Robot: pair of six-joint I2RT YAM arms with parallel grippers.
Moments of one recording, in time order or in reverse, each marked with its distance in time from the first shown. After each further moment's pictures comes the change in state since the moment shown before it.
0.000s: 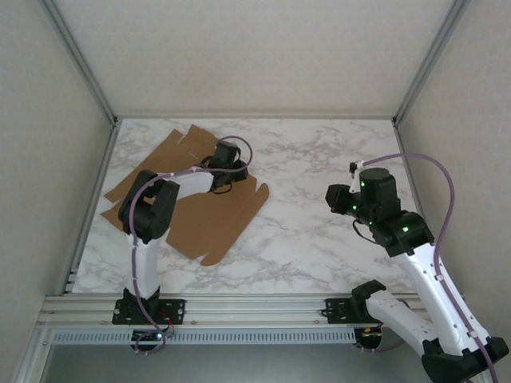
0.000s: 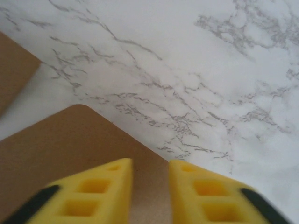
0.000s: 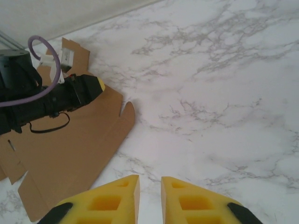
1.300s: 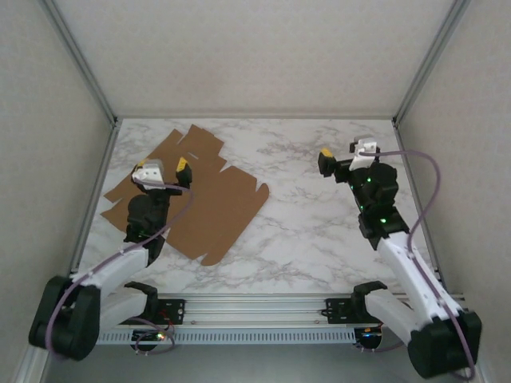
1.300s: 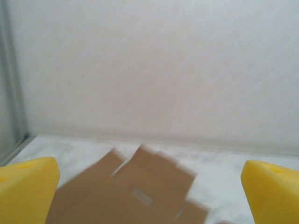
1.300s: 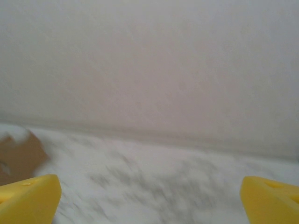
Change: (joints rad) left arm 0.174 -1.044 -0.945 0.886 -0.243 0.528; right arm -0.133 0.066 -0.241 0.926 0.019 -0.477
